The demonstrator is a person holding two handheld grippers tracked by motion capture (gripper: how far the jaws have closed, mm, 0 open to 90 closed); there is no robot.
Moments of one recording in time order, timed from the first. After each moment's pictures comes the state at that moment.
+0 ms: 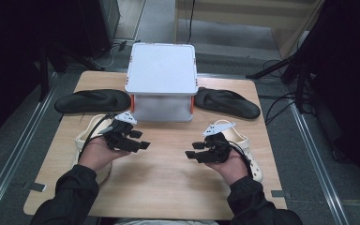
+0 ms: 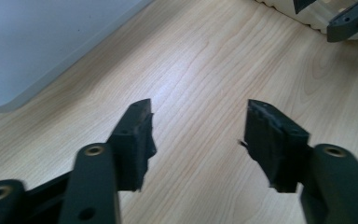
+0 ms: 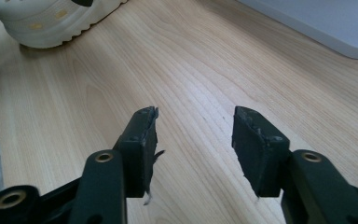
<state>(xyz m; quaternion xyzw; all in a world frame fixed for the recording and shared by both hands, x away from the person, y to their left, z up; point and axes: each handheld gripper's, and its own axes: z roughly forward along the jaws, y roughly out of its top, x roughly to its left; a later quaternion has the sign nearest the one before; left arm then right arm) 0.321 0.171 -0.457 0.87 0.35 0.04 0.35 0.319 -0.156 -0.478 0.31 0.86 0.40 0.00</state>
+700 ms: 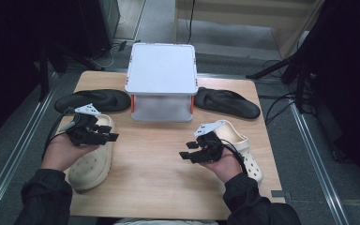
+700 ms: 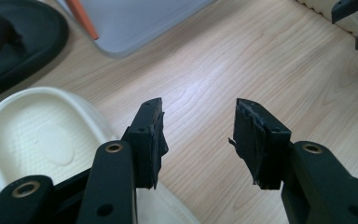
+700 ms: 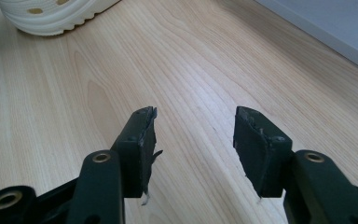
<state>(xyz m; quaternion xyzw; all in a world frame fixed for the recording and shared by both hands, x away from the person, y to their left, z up) 0.301 0.254 -0.426 0.83 0.43 0.08 0.34 0.322 -0.134 -0.478 0.27 0.88 0.38 0.01</state>
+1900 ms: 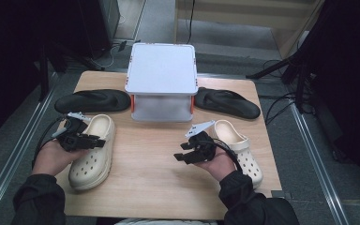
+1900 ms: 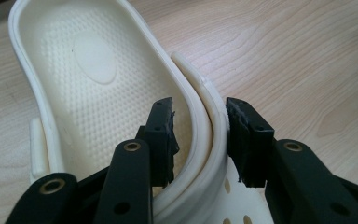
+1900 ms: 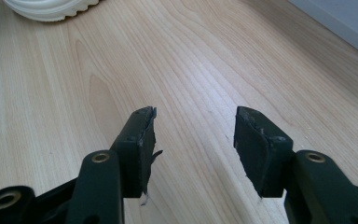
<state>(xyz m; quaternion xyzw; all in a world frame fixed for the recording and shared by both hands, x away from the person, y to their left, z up) 0.305 0.288 -0.465 0.81 0.50 0.04 0.29 0.325 -0.115 -0.483 0.25 0.90 0.36 0.00</state>
